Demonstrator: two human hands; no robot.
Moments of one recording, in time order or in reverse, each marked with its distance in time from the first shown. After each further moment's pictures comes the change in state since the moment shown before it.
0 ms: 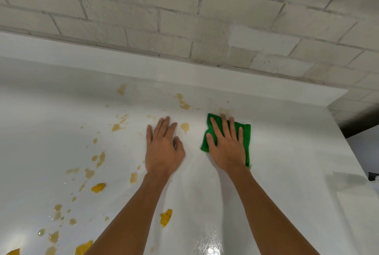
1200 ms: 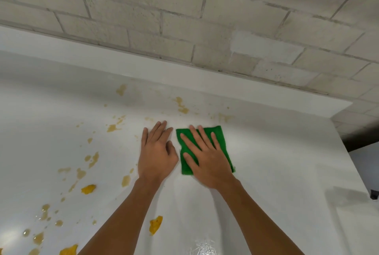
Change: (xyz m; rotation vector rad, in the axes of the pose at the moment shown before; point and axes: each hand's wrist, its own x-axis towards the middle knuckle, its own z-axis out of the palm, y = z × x) left_hand -0.001 -0.003 0.005 -0.111 0.121 0.004; right_hand -0.014 -0.020 0.003 -0.035 -0.032 -0.466
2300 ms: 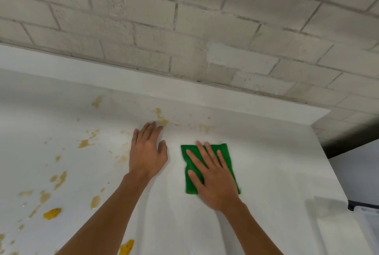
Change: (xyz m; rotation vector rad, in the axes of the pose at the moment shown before) left_hand 0.046 0.019 0.030 0.046 -0.065 0.043; right_hand -0.044 0.061 -0.010 0.041 -0.033 0.120
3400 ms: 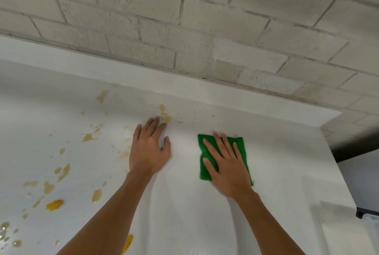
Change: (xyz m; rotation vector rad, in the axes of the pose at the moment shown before) left_hand -0.001 0.002 0.001 0.139 0.016 0.010; right_hand 0.015 0.043 -0.006 -0.004 0.013 0.065
